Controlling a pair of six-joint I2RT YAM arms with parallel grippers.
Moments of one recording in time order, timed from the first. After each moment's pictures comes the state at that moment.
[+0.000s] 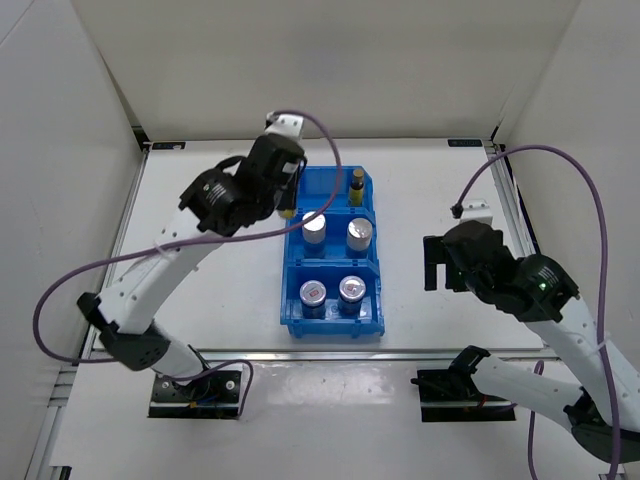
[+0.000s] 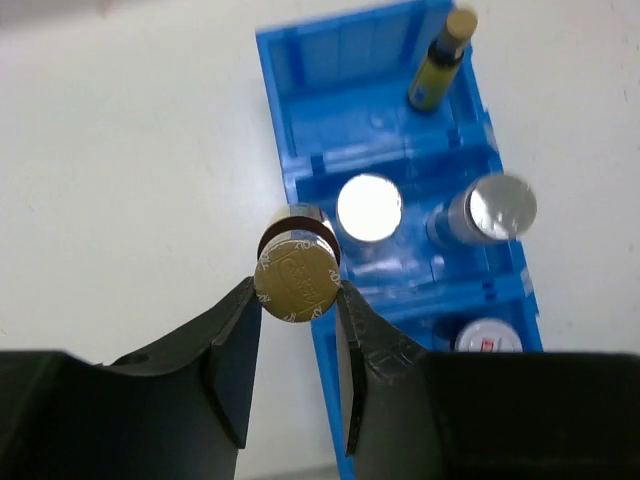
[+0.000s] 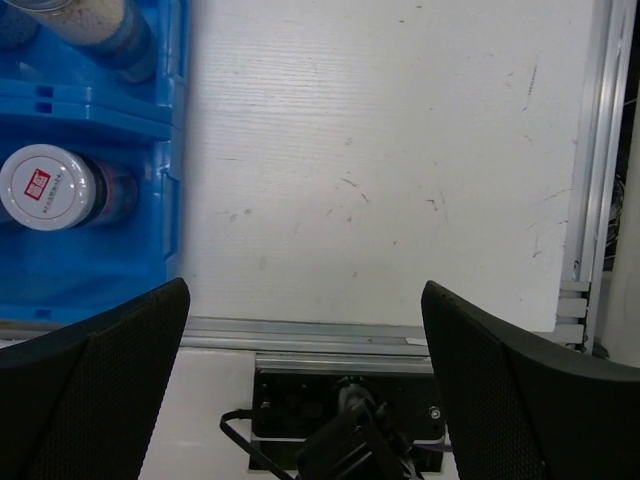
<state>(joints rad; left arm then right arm) -0.83 1.48 1.87 -1.09 -0.53 -0.35 0.78 0.87 1.25 -1.30 0.48 0.47</state>
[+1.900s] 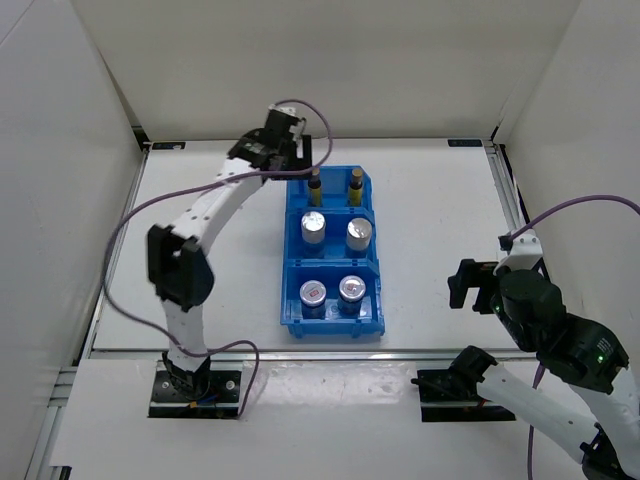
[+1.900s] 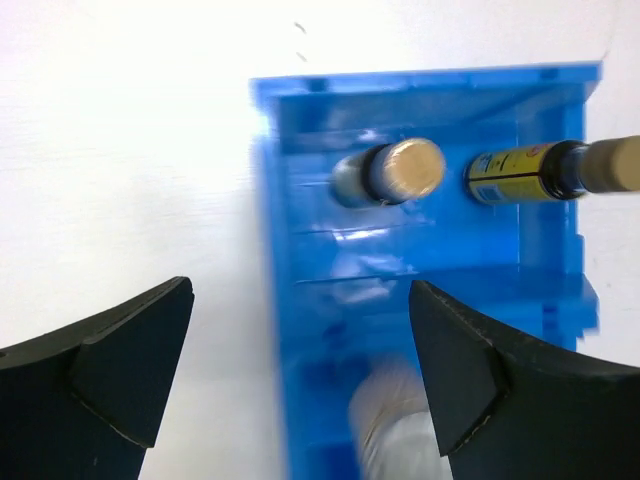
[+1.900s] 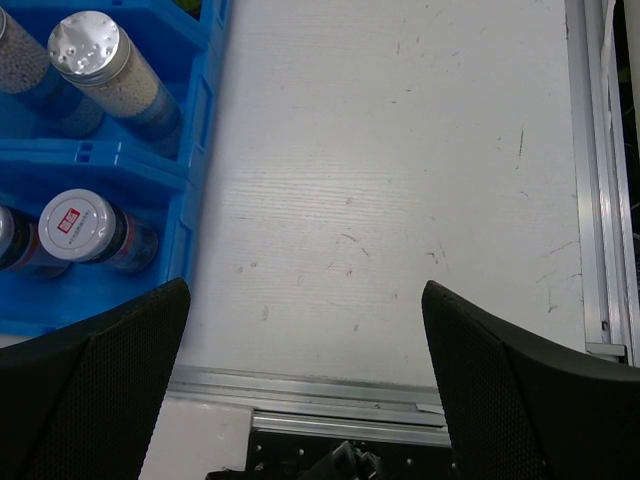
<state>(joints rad) -0.49 2.00 1.95 -0.76 -0.24 -0.34 0.80 0.46 1.05 -1.16 0.56 0.40</state>
